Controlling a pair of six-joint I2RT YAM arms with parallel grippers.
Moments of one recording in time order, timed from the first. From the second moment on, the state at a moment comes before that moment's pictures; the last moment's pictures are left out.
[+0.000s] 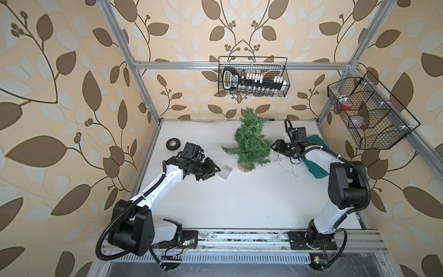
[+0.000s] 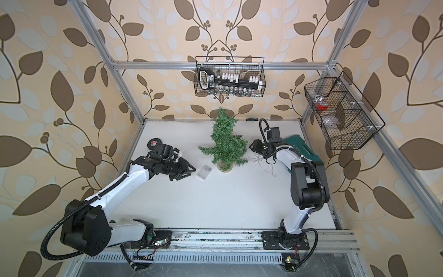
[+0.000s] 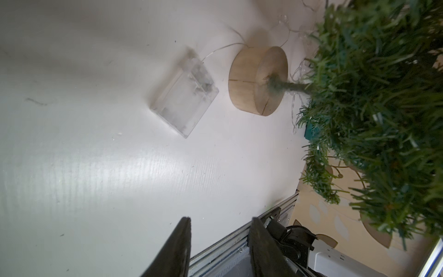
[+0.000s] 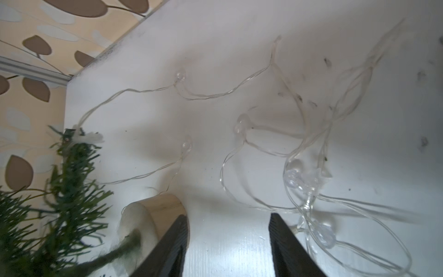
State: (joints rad) left arm -0.27 1.29 0.90 -0.59 0.58 -0.79; right arm 0.06 1.75 1.15 -0.26 -0.37 0.44
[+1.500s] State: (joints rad) left arm -0.32 1.42 0.66 -0.32 0.60 -0.99; right arm 0.04 1.45 0.92 -0.32 -0.32 0.56
